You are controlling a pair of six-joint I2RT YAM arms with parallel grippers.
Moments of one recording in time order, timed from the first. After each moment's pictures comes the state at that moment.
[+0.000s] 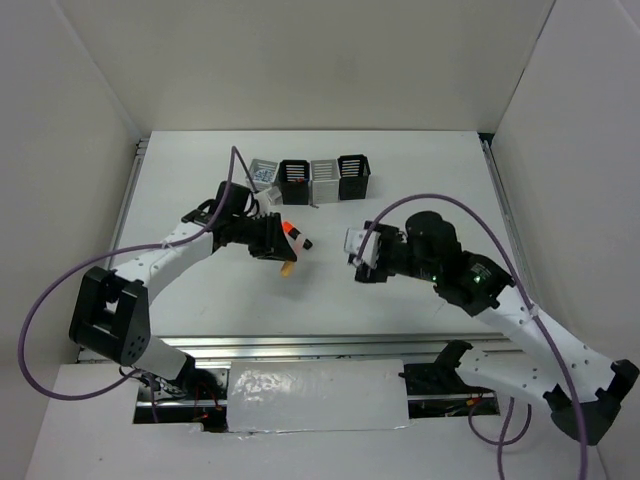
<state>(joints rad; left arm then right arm) -0.37 1.48 1.03 -0.44 0.66 -0.45 0.69 0.90 1.00 -0.57 -0.24 -0.70</state>
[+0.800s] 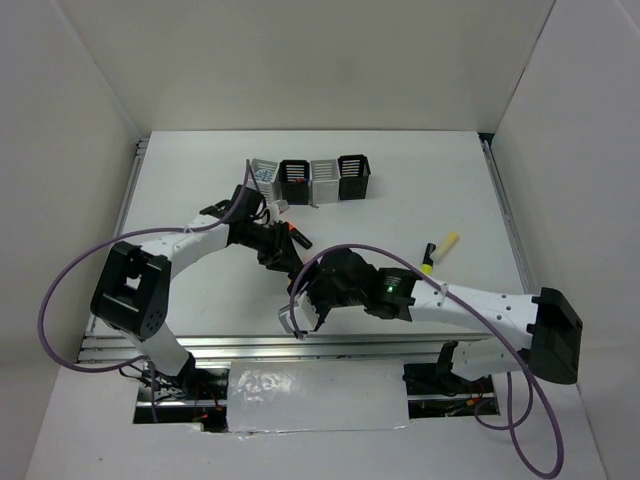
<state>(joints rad) -0.38 1.64 1.06 -0.50 0.77 -0.59 1.13 1.23 0.89 -0.24 -0.20 -1.19</state>
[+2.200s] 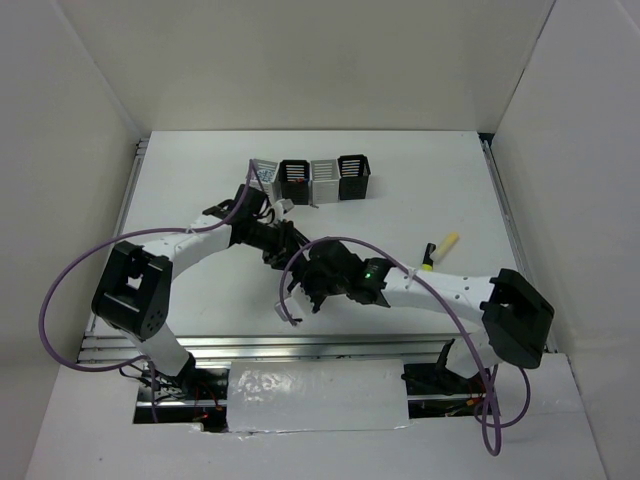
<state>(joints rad) -0.40 1.65 1.08 -0.46 0.84 -0.64 1.01 1.45 0.90 -0.16 -0.23 -1.35</state>
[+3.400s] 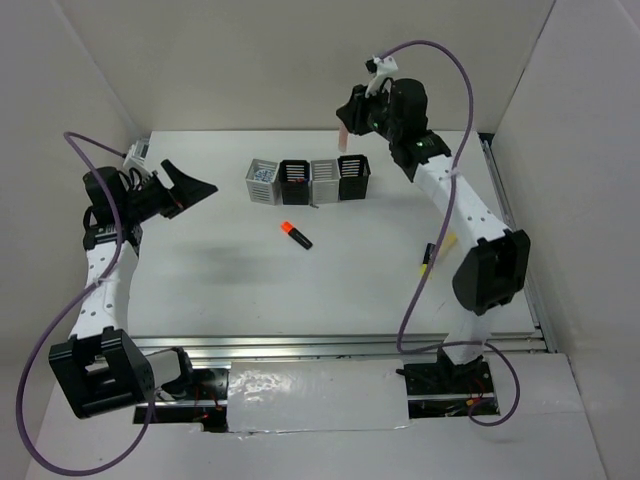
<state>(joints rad) 0.29 1.19 1.01 -0.17 0.88 -0.58 0.36 1.75 1.75 -0.10 -0.26 0.10</state>
